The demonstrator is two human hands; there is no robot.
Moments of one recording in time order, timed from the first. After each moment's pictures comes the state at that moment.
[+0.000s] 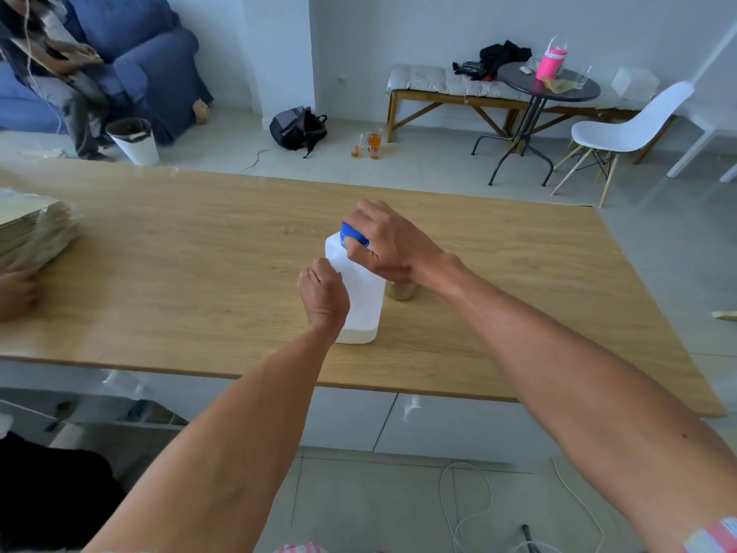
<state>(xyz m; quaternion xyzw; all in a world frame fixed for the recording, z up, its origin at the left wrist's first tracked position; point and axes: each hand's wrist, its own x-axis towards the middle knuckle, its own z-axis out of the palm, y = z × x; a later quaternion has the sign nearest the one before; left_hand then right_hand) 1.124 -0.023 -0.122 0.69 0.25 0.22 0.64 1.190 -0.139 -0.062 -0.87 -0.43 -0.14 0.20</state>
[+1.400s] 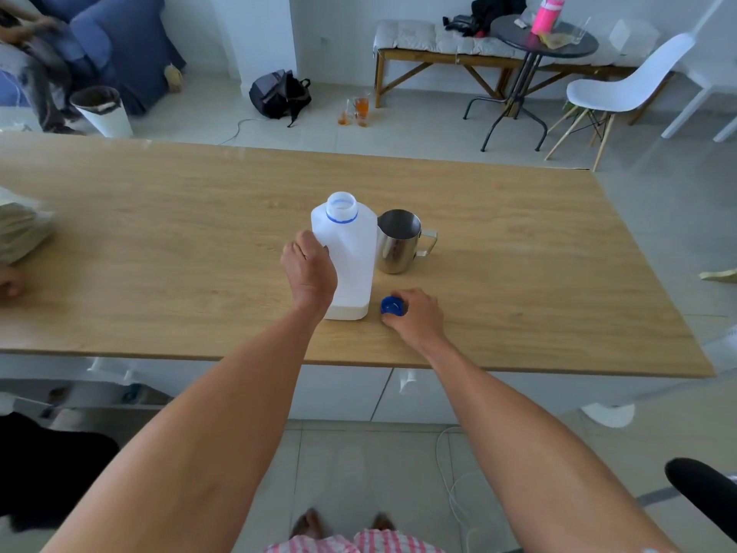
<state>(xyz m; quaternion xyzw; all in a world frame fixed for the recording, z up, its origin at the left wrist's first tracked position) 1.130 -0.018 -0.131 0.68 0.26 0.19 0.66 1.123 -0.198 -0.236 -0.94 0.02 0.08 0.32</state>
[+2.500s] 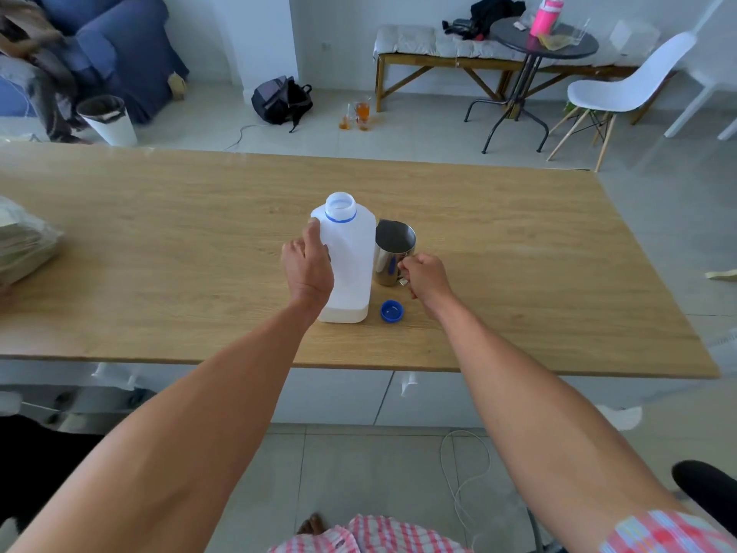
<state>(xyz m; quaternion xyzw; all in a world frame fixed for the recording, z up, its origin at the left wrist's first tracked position) 1.131 -0.014 -0.126 0.67 0.21 0.17 0.69 1.180 -0.198 -0.191 -0.78 0.14 0.09 0.60</state>
